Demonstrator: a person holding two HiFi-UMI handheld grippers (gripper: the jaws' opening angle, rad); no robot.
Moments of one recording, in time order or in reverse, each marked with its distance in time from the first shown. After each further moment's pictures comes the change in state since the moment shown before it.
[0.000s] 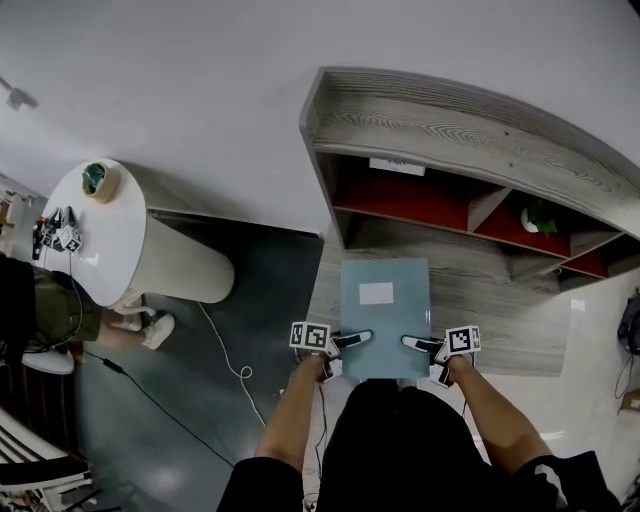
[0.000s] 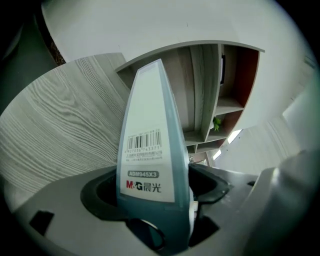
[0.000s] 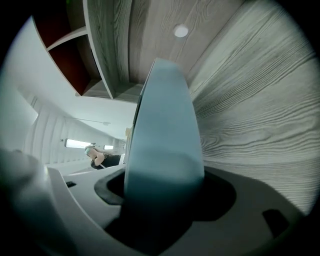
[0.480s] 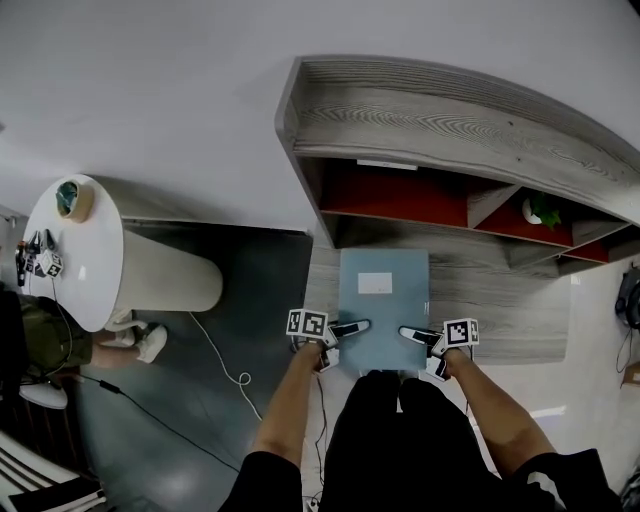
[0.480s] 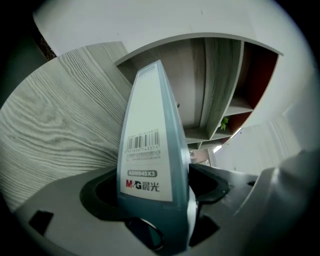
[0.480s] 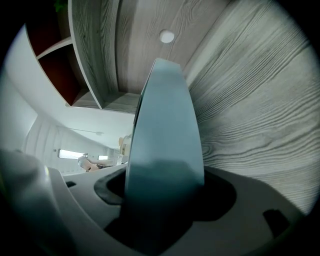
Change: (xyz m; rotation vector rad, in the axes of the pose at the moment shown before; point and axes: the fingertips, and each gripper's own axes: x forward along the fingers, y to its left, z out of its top) left arm 0.019 0.029 0.036 -0.001 0.115 0.005; right arm 0.014 -0.027 0.025 0.070 -0.094 -0.054
